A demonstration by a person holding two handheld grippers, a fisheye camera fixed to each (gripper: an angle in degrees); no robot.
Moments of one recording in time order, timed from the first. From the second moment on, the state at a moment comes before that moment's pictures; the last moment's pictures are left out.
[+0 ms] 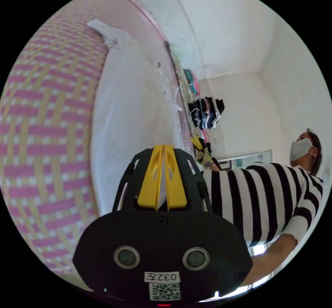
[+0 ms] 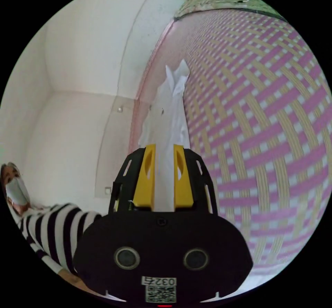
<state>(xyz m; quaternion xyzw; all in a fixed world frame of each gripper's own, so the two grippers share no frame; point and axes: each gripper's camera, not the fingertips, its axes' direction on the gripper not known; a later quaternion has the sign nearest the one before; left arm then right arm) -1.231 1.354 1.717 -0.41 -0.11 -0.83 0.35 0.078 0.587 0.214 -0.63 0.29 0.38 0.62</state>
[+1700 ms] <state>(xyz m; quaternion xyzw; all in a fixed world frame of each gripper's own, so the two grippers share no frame) -1.400 1.643 2.138 -0.44 0.05 -0.84 0.31 0.089 0.755 0.457 -0.77 0.25 0.10 0.58</state>
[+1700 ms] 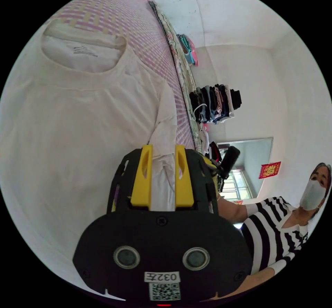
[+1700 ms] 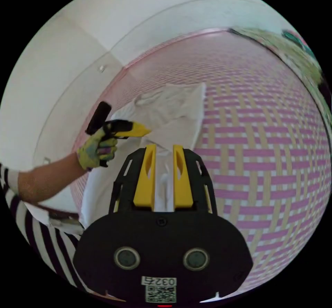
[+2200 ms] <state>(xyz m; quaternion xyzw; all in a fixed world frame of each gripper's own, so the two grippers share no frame) -1.382 1.604 2.247 -0.58 0.11 -0.70 0.40 0.214 0.739 0.417 -0.75 0.27 0.28 0.54</state>
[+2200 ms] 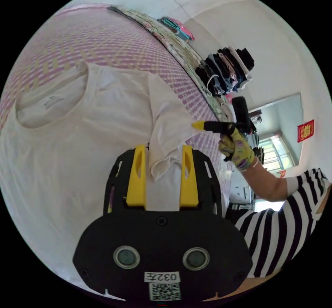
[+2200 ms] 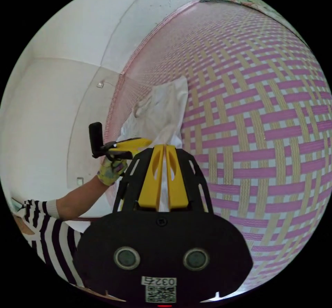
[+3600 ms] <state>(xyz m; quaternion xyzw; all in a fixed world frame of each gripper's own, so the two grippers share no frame) -1.416 1.597 2.391 -0.44 -0.14 -0.85 0.24 -0.043 0.698 0.003 -0.70 0.38 0.26 0.54</state>
